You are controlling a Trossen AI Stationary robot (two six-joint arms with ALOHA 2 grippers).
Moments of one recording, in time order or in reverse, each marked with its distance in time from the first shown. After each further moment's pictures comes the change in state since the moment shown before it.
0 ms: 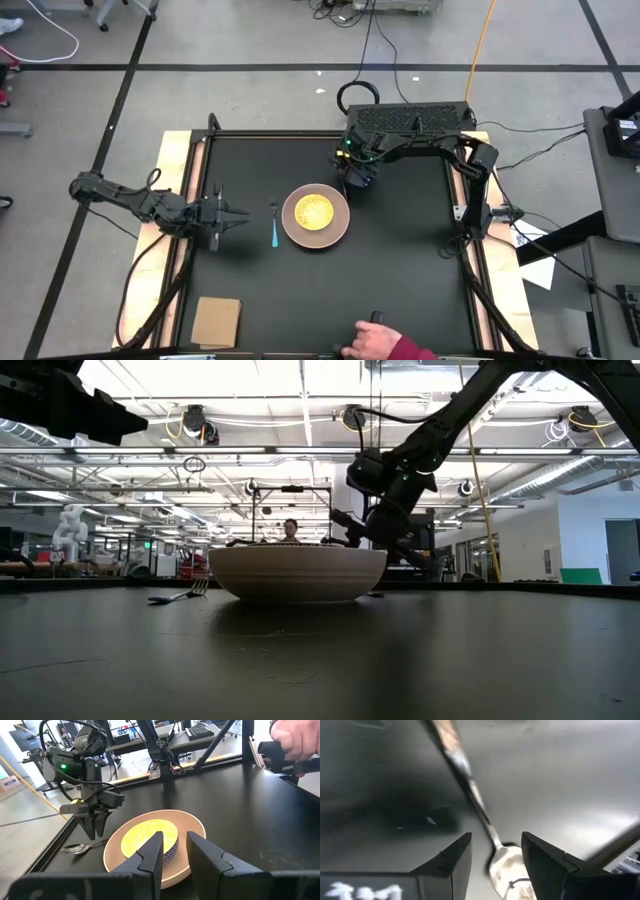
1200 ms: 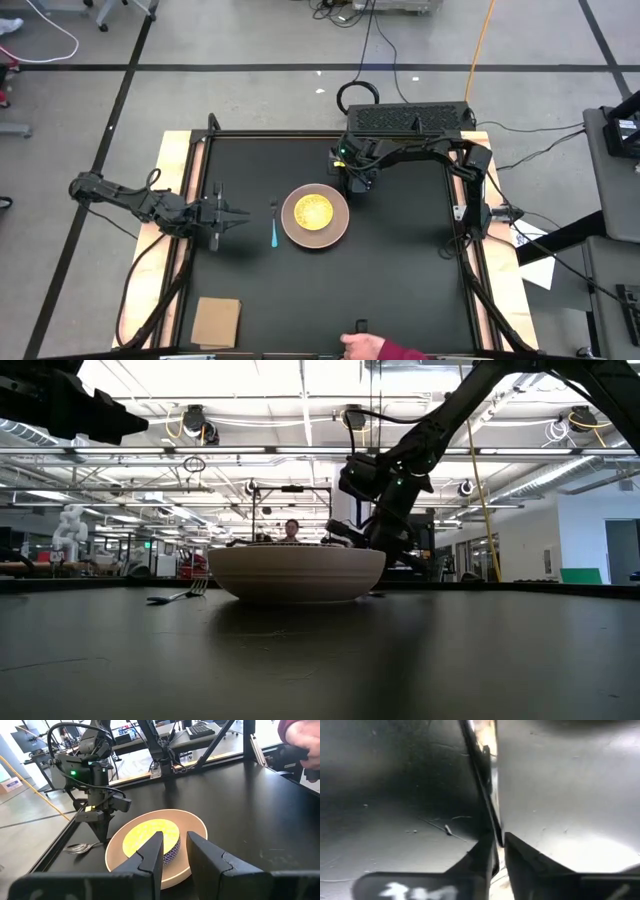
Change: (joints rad) left arm 0.001 0.000 0.000 -0.003 -0.005 0.012; right arm 0.068 0.073 0.003 -0.030 0.109 -0.205
